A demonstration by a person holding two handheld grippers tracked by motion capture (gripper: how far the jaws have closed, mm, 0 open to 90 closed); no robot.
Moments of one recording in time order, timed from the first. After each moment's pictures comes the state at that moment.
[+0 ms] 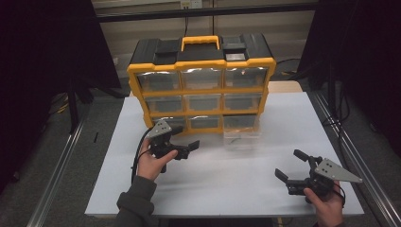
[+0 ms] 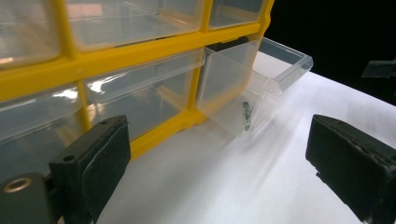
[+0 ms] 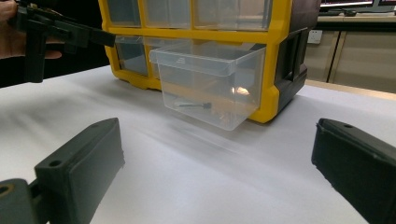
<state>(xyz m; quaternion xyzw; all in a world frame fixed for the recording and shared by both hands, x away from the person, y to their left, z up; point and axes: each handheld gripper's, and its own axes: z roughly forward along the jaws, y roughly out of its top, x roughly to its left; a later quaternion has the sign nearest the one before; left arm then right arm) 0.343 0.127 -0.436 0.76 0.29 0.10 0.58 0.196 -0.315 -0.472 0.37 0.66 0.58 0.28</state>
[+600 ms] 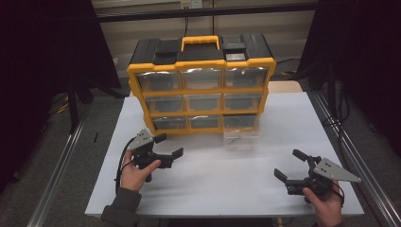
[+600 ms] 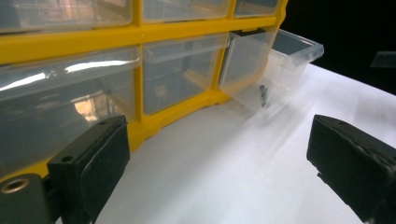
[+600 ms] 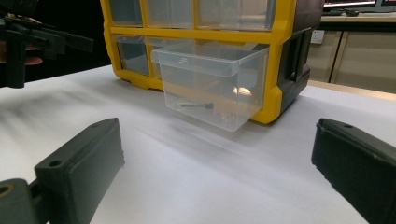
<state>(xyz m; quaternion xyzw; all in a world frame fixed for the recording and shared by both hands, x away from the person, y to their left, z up) 0.319 0.173 -0.445 0.74 0.32 0.14 0.57 0.197 -0.313 -0.472 0.37 0.67 0.58 0.28</state>
